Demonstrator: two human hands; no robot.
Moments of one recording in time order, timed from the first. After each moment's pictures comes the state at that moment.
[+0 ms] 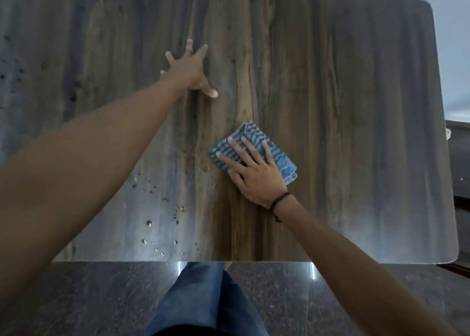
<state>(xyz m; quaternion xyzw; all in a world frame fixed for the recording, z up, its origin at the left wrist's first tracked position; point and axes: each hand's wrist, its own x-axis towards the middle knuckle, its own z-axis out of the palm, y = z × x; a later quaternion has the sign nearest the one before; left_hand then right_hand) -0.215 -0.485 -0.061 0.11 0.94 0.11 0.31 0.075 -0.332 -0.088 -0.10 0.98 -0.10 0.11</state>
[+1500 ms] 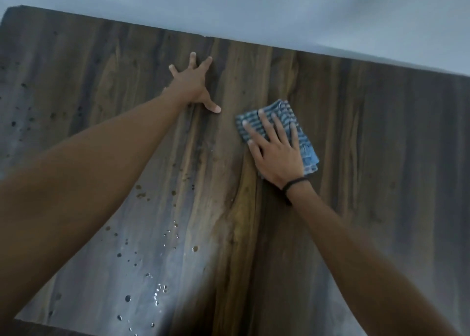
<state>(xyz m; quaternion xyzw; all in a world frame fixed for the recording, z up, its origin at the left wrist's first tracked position) -0.348 -0.468 -0.059 0.04 0.94 0.10 0.33 -0.154 -0.254 -0.090 -0.03 0.98 -0.13 0.12</state>
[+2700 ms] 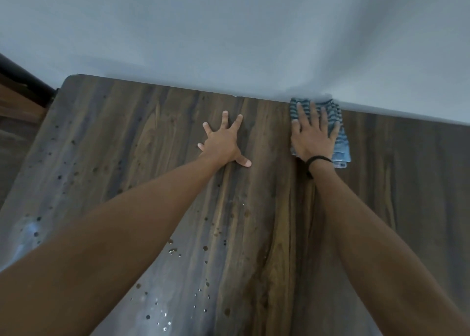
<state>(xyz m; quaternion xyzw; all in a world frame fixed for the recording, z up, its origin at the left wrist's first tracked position) -0.337 -0.465 -0.044 0.02 0.93 0.14 0.34 -0.317 -0.238 -0.088 0.16 0.96 -0.18 0.11</state>
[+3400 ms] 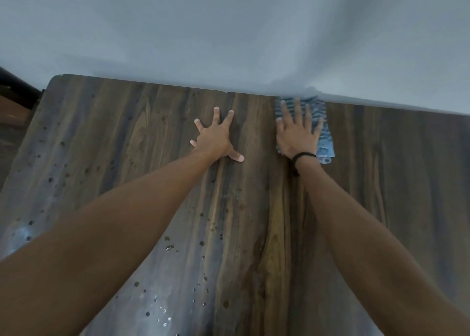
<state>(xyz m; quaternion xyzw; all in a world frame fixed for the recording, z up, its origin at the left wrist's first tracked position) -0.336 -0.466 -0.042 0.02 0.93 0.14 0.34 -0.308 -0.257 -0.089 0.14 0.97 -0.16 0.10</state>
